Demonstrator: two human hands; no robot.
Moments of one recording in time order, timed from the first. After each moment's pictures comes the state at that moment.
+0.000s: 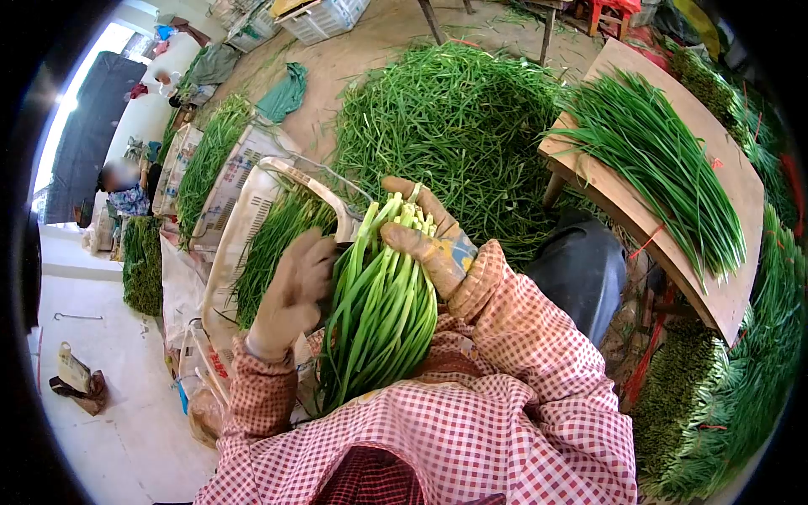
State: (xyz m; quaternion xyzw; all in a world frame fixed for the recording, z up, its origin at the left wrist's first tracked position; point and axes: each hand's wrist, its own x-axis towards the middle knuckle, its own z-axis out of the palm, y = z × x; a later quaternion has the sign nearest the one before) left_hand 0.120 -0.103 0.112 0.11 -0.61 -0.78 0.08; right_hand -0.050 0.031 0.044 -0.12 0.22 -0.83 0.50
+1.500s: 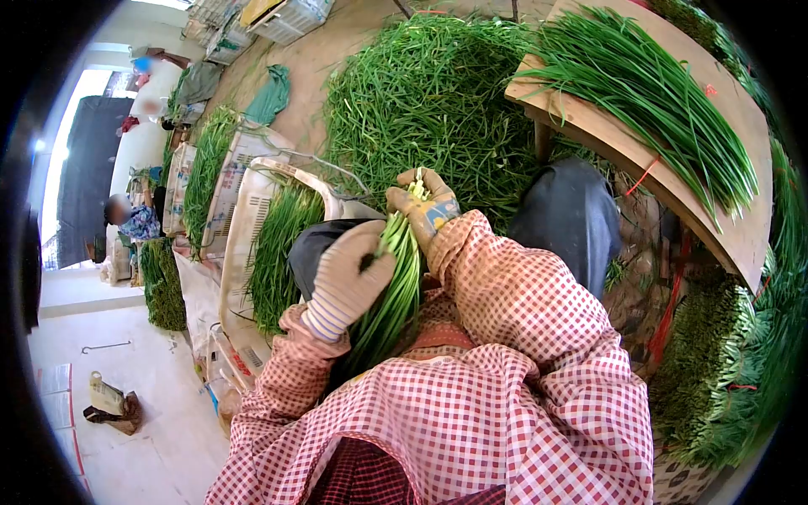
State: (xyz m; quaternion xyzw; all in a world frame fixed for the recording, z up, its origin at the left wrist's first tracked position) left_hand 0.069 -0.046 0.062 0.14 -0.93 -0.32 0.08; right_hand -0.048 0.018 -0.037 0.00 0.42 -0.82 0.38
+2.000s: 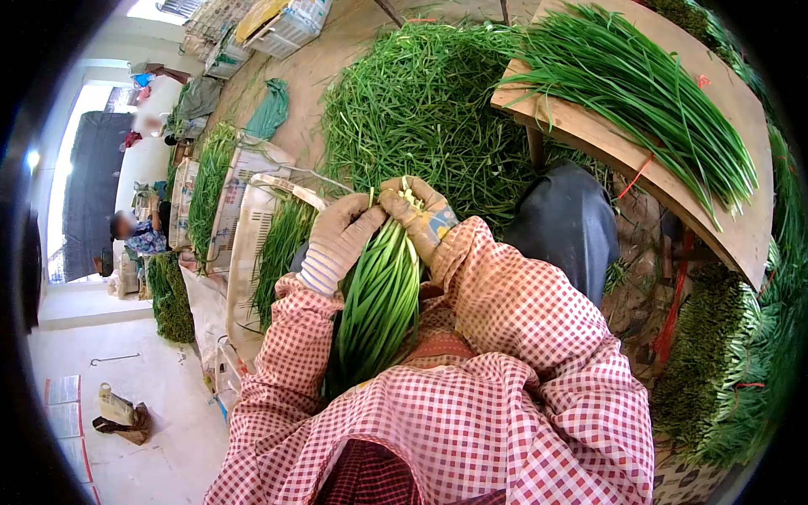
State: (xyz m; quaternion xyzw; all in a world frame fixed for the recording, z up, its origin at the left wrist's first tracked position) left_hand 0.017 -0.085 0.049 0.22 -0.86 -0.46 0.00; right_hand -0.061 0.033 -0.026 -0.04 0.33 -0.85 0.41
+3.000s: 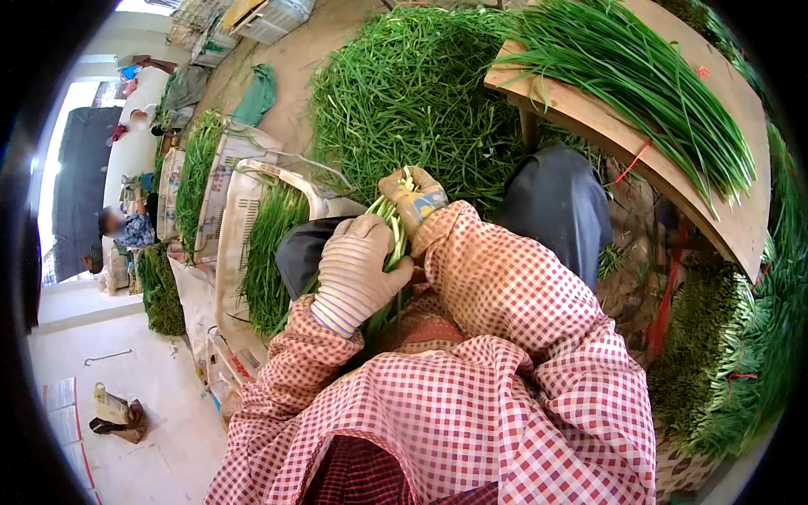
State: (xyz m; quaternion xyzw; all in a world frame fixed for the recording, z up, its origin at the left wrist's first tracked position) left_hand 0.043 -0.020 0.053 0.10 -0.99 -0.02 0.00; right_hand -0.057 0.018 -0.056 0.03 0.42 -0.81 0.41
